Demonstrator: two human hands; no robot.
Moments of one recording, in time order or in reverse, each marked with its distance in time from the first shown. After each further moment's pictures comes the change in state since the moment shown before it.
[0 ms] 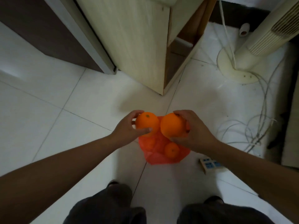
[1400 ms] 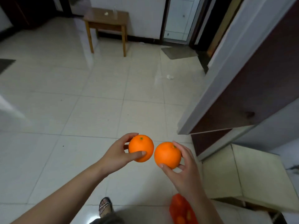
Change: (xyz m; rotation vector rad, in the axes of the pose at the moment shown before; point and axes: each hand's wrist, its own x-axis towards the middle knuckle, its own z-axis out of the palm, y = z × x) left_hand -0.708 0.236 -0.235 -0.618 1.040 -0.137; right_hand -0.342 -0.626 -0.032 -0.021 -0.503 -0.711
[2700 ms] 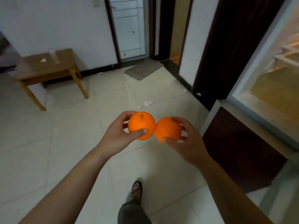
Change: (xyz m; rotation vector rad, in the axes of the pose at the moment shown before) left_hand 0.593 0.219 -0.151 0.146 -0.176 0.322; right_hand 0.600 -0.036 0.020 0.136 0.294 0.021
